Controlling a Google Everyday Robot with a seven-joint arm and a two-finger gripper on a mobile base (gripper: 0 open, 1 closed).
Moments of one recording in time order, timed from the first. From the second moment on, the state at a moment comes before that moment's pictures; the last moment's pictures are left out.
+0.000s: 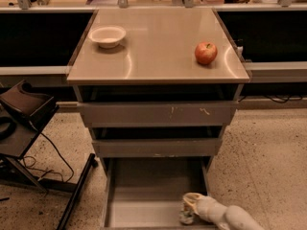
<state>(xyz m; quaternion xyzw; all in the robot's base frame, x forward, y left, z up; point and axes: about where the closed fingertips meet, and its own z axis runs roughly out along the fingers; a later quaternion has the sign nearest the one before) 0.515 -0.165 0.216 -0.34 0.80 0.19 0.45</state>
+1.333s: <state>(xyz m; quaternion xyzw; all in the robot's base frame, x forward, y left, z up) 0.484 -0.290 0.338 -0.24 0.84 0.05 0.47</state>
